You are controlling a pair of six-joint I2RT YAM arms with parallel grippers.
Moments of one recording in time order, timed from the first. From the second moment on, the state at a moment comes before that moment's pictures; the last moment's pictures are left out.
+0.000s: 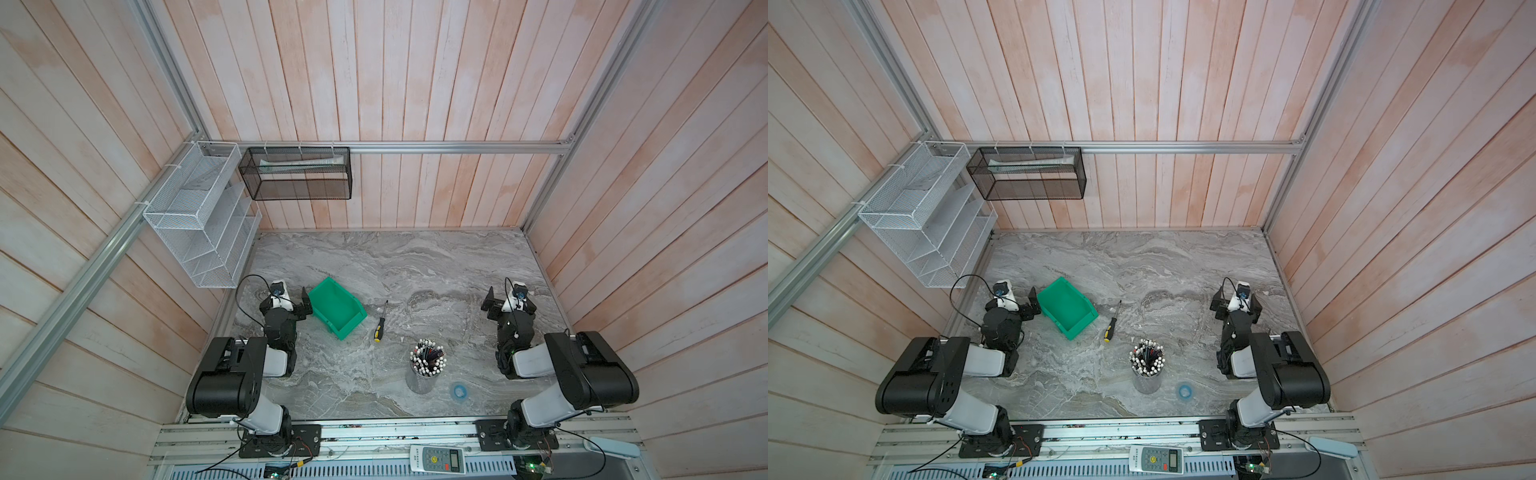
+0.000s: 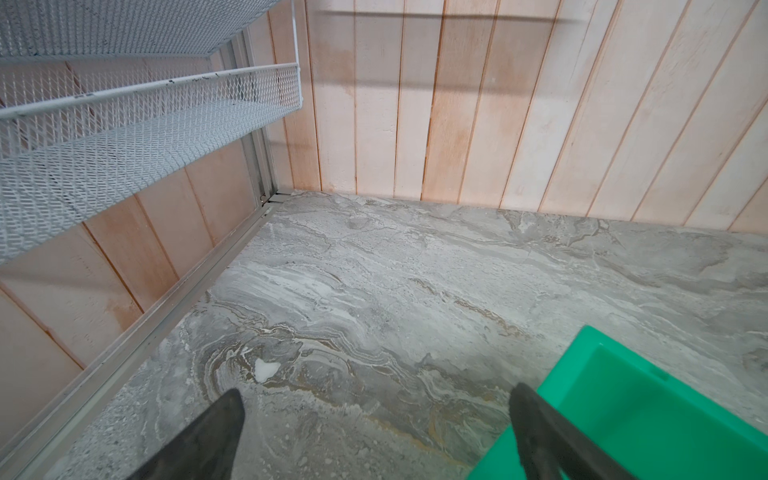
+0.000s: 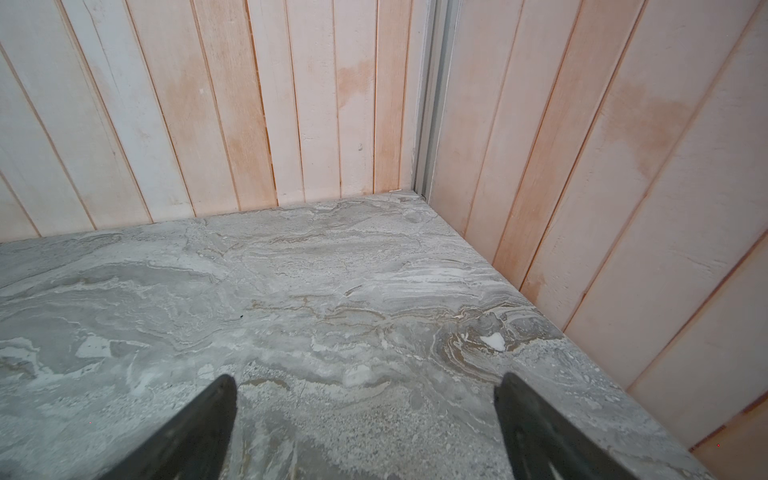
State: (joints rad) left arm -0.01 1.56 0.26 1.14 -0.16 -0.04; right arm 0.08 1.55 0.20 1.26 0.33 0.04
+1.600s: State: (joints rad) left arm -0.14 0.97 0.54 0.27 -0.09 -0.53; right arm 0.18 1.23 0.66 0.30 0.57 0.32
